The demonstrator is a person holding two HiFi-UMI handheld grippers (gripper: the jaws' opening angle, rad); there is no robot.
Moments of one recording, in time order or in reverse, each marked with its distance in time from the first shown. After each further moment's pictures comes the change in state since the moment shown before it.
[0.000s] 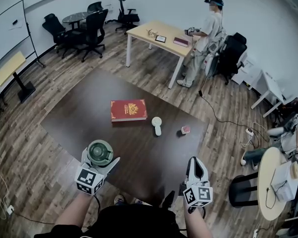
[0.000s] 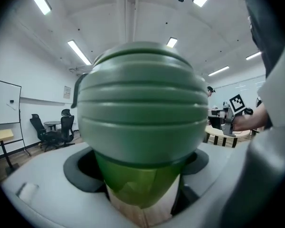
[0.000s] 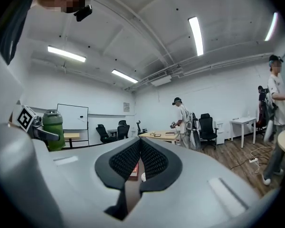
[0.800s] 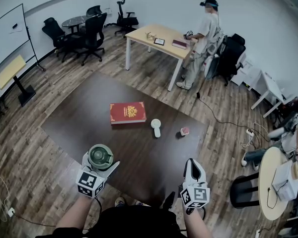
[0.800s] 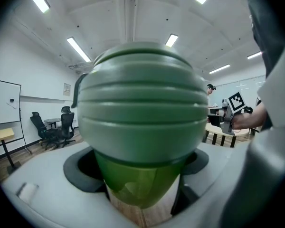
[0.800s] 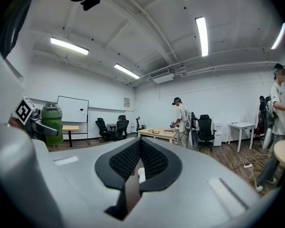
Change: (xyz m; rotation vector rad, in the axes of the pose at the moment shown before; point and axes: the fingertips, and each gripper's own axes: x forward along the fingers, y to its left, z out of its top) left arm -0.004 -0.008 -0.013 -0.003 0.040 0.001; right arm -0.002 0.004 -0.009 -0.065 0.050 -0.016
